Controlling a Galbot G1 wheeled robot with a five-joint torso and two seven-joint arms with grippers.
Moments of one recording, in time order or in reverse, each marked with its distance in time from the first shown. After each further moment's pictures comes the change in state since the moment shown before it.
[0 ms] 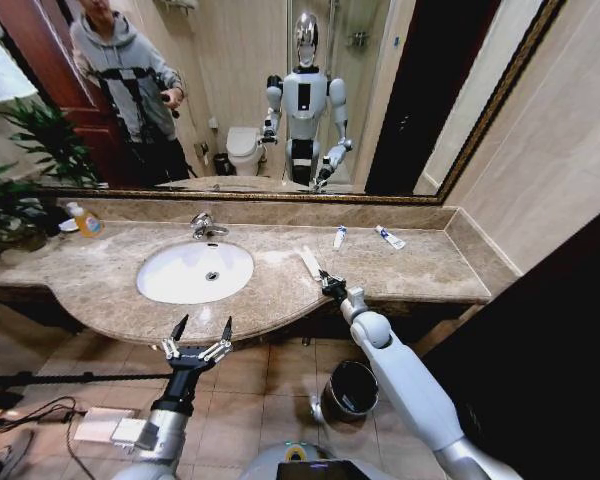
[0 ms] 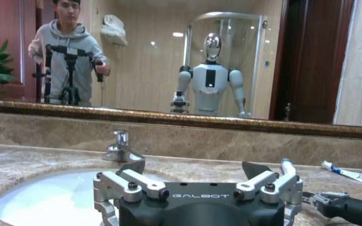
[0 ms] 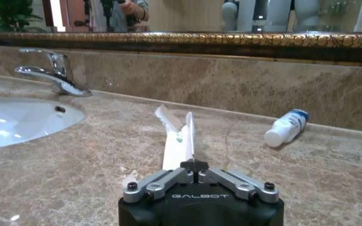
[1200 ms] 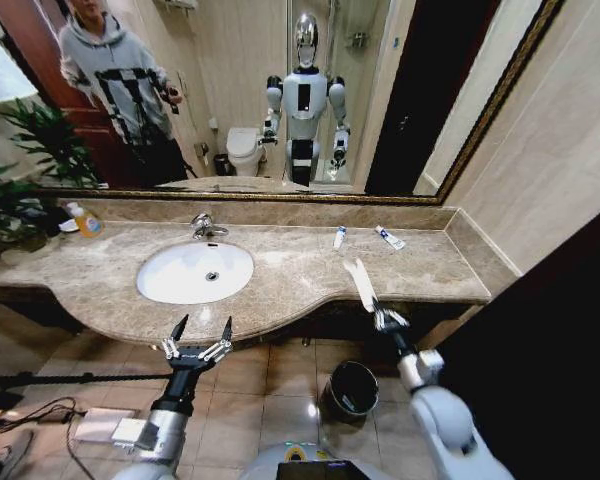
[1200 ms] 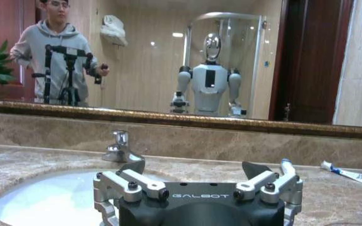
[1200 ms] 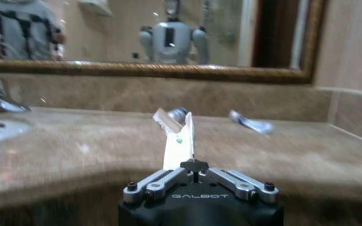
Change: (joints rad) left arm 0.000 0.000 0.000 0.000 0.000 0.000 0.000; right arm -0.831 0.151 0.430 0.512 -0.122 0.275 0.053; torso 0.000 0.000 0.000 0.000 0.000
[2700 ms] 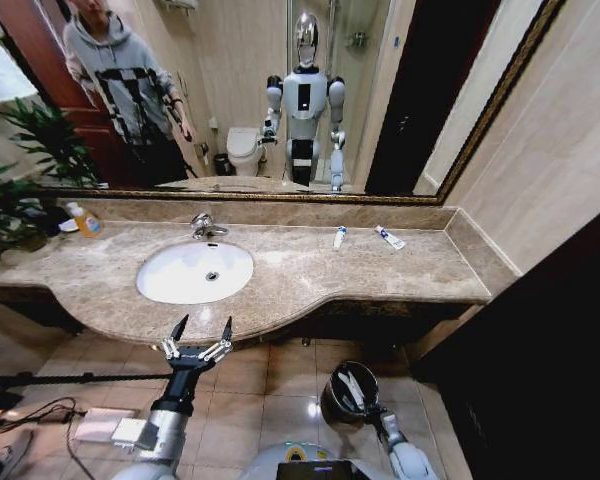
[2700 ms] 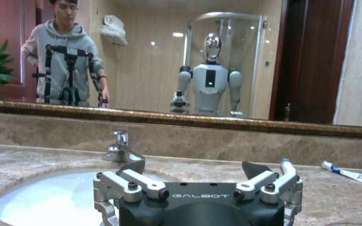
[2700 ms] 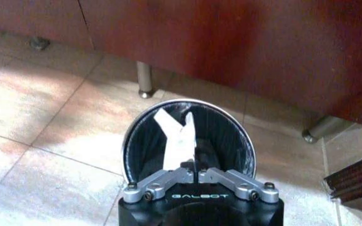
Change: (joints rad) left arm 0.000 0.000 0.000 0.000 0.000 0.000 0.000; right arm 0.481 0.002 -0.066 -1.194 -0.242 0.007 -0.181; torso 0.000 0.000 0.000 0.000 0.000
